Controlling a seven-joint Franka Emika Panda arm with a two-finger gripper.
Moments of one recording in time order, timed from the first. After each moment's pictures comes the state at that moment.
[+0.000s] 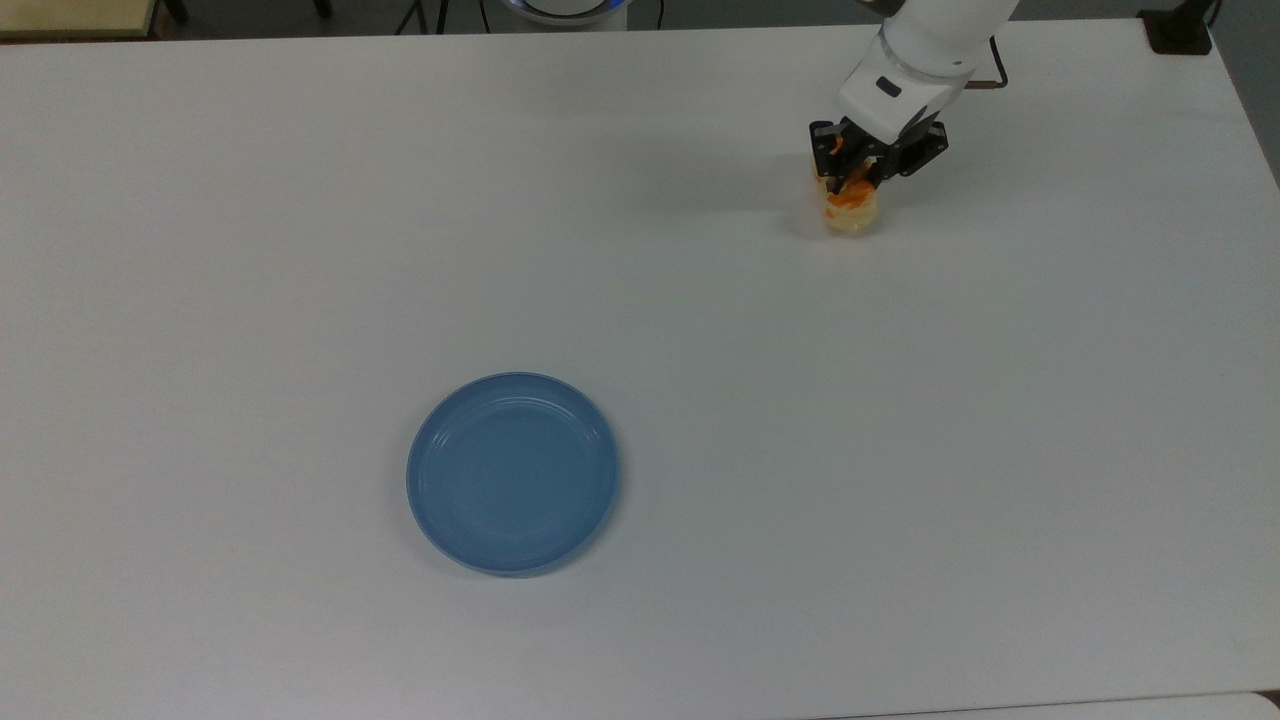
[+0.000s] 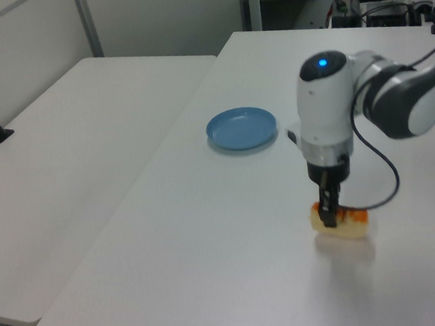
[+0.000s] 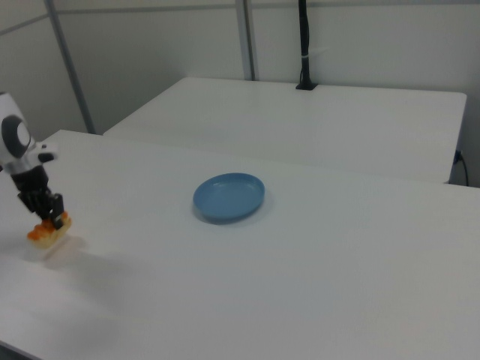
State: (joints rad) arm 0.12 0.29 0.55 -1.94 -0.26 2.11 0.72
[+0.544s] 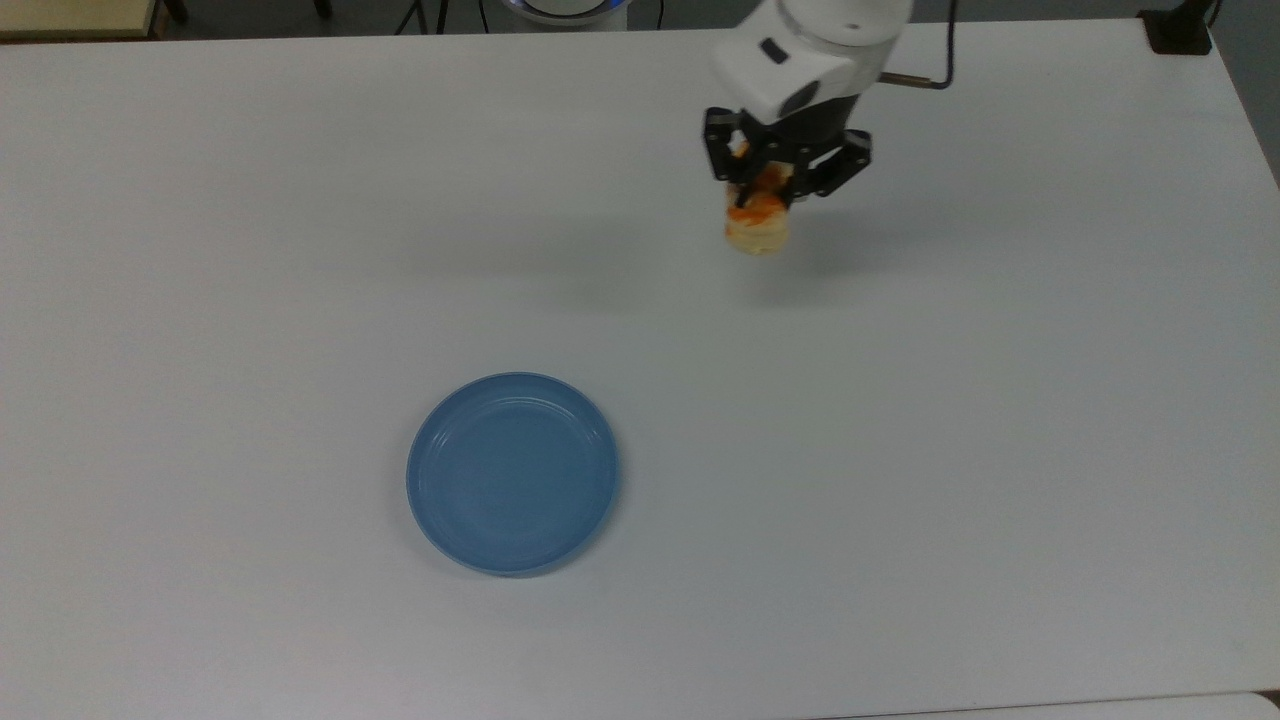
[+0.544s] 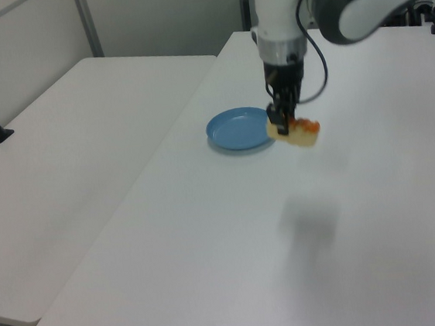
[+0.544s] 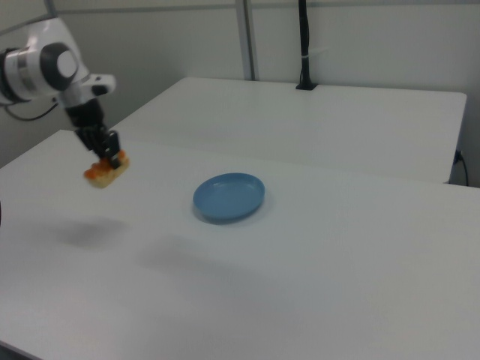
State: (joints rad) arm -0.03 0.26 0.46 -1.62 -0.25 1.87 0.58
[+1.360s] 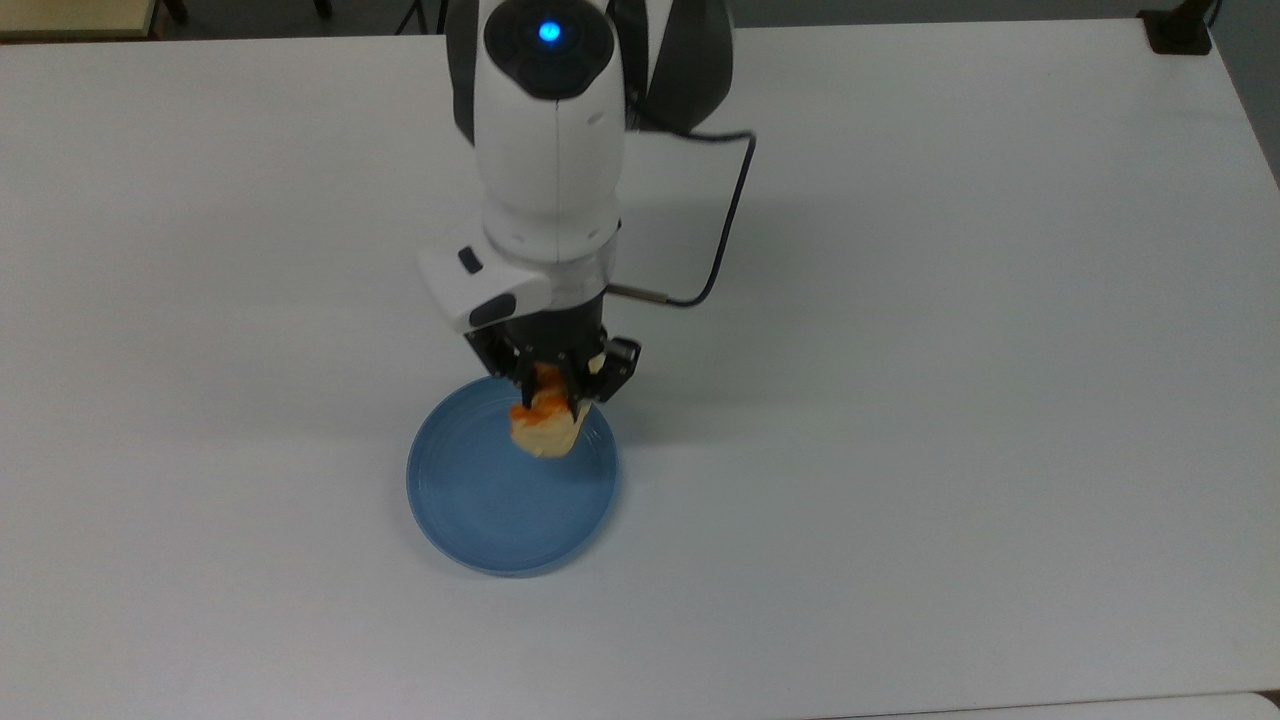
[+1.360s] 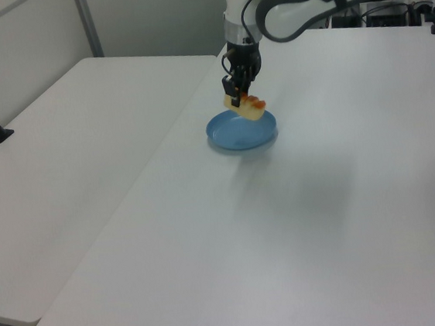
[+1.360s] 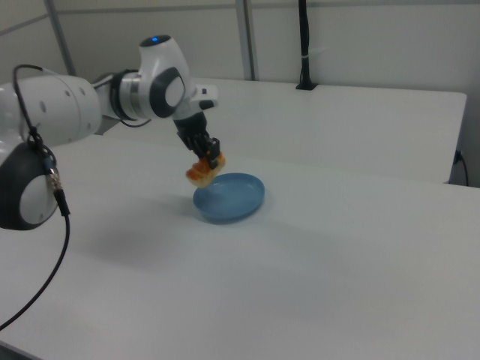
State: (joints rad) arm -0.05 0.60 0.18 -1.29 -0.20 2.09 0.40
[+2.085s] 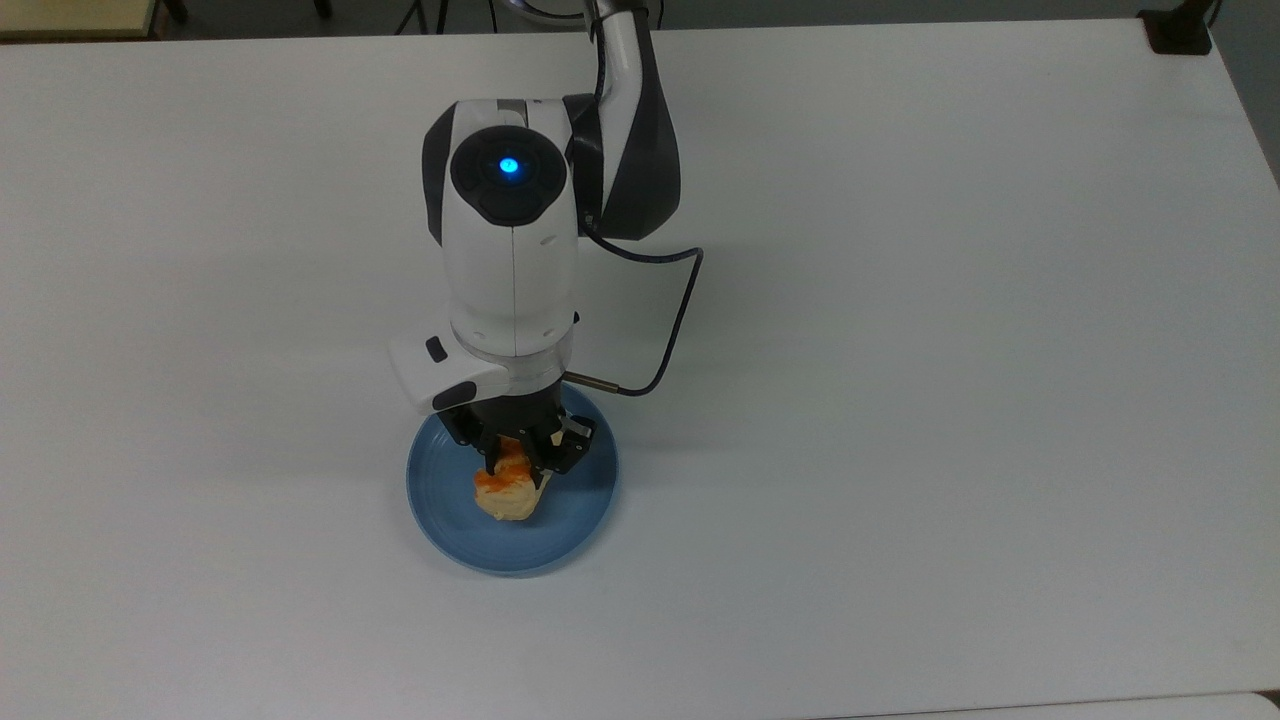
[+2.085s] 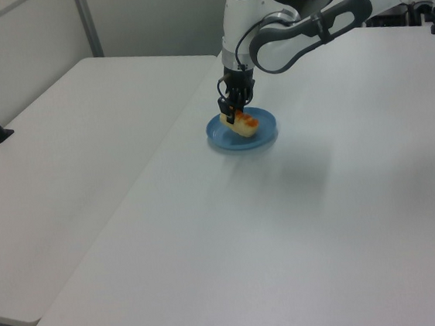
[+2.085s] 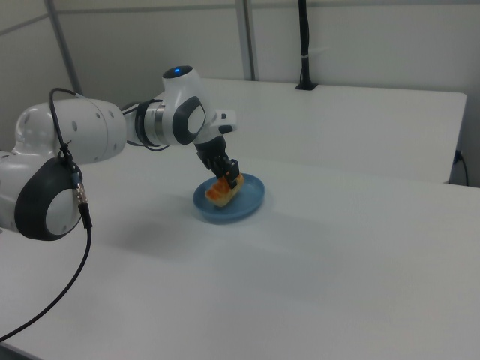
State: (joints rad) arm -0.05 0.75 0.13 -1.23 -0.22 2.20 0.40
